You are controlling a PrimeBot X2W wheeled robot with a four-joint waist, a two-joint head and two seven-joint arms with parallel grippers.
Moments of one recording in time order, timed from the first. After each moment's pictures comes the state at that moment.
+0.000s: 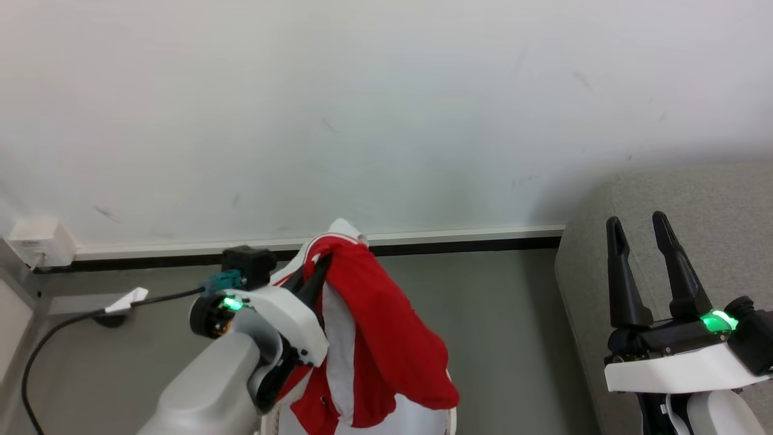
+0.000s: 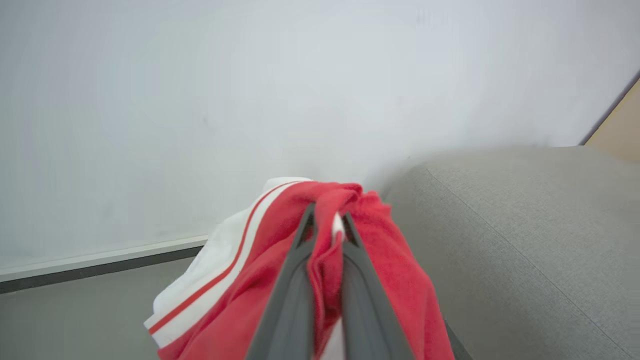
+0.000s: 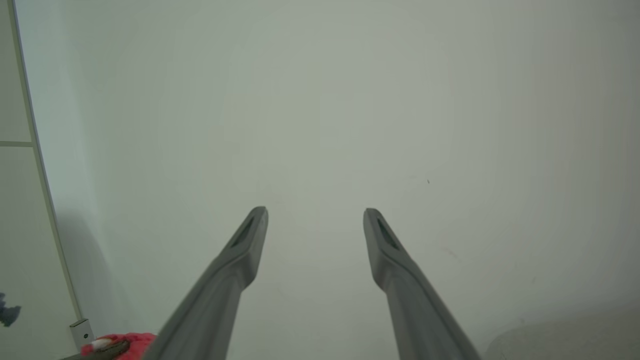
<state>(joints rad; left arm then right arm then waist) -0.70 0.21 -0.77 0.84 -0.77 -0.10 -0.25 -0.24 -0.09 0.16 0.06 0.46 0.13 -0.26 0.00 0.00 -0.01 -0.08</state>
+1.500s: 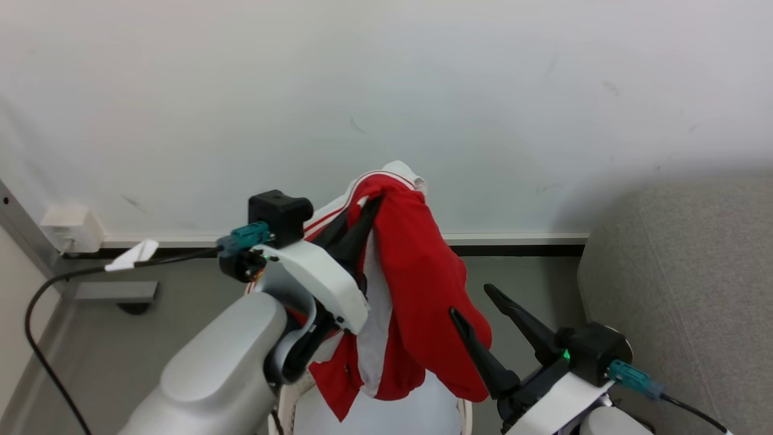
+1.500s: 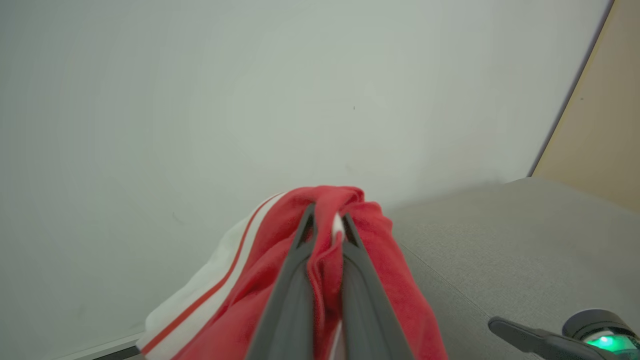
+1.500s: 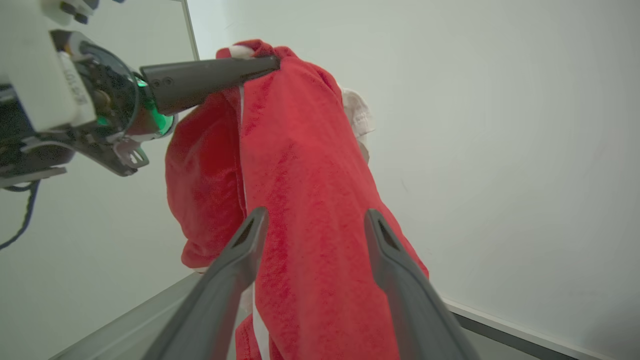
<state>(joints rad) -0.72 0.29 -0.78 0.34 -0.76 0.05 -0.12 -0.38 -0.19 0.69 0.30 0.60 0.13 -0.26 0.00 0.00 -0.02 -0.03</state>
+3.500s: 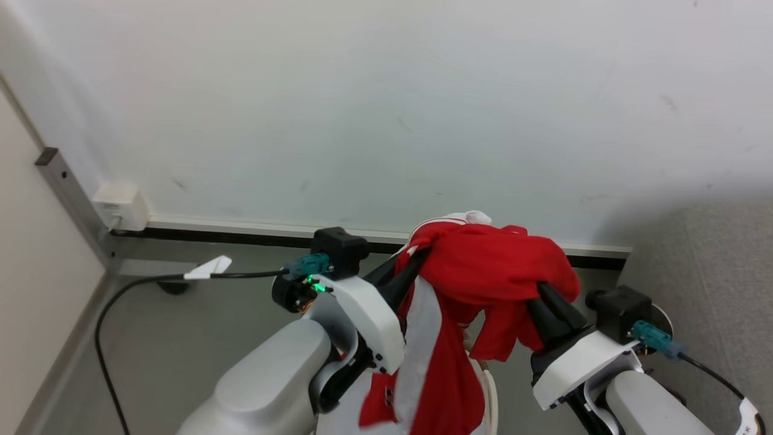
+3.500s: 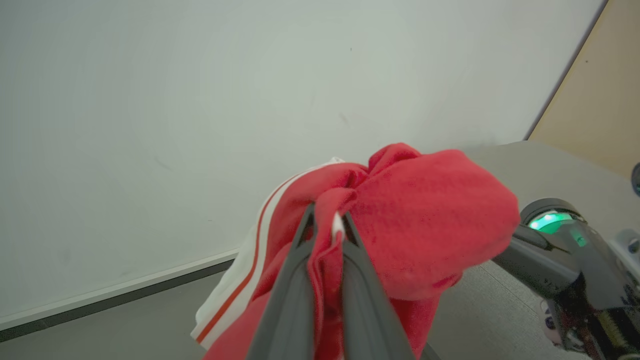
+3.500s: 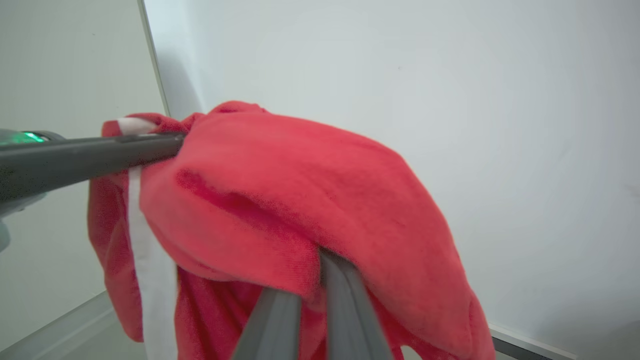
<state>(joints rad) -0.75 0.18 -0.91 0.53 -0.78 -0.05 -0.14 -0.49 -0.16 0.58 0.55 0.53 0.13 -0.26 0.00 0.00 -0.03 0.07</state>
